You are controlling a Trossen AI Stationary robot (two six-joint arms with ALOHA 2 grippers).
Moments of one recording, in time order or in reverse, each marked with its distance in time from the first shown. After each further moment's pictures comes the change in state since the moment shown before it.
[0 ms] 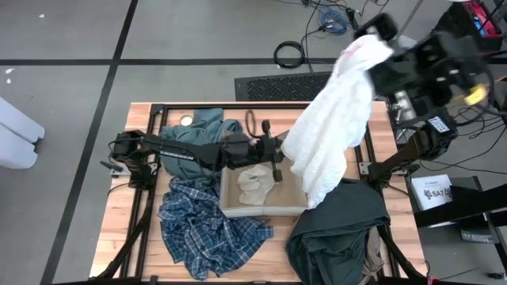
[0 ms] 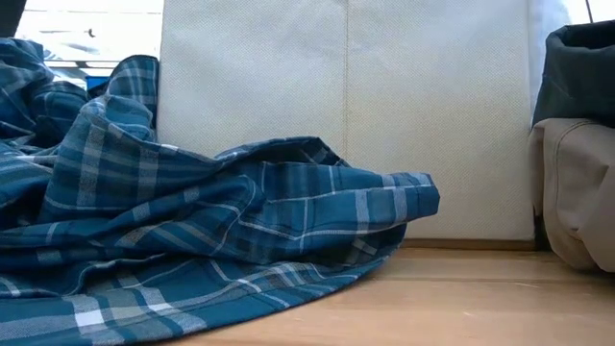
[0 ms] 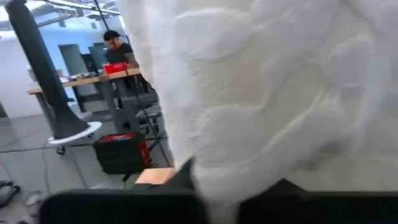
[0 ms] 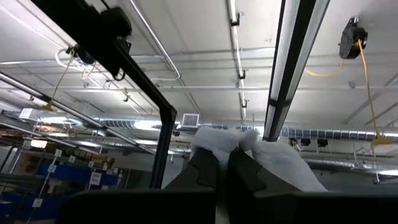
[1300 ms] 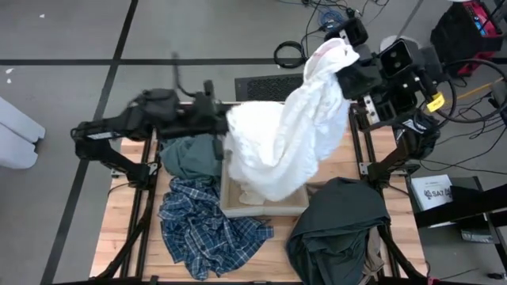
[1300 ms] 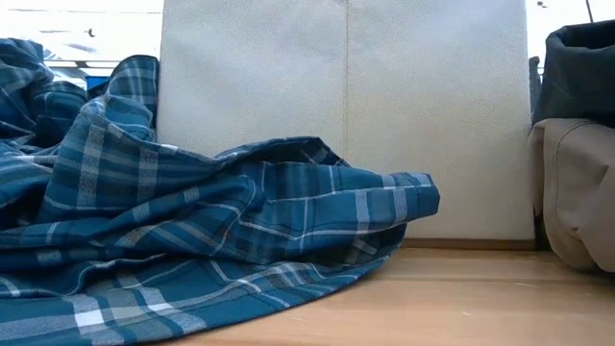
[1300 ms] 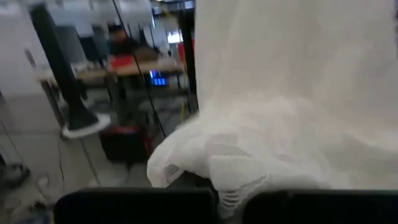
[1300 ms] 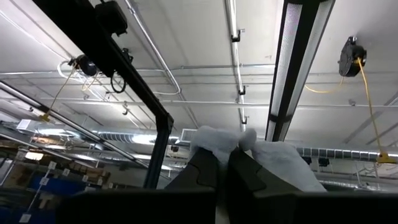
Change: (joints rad) left arm -0.023 -0.360 0.449 -0.923 -0.032 -0.116; right arm 0.007 0.123 0.000 0.204 0.000 -0.004
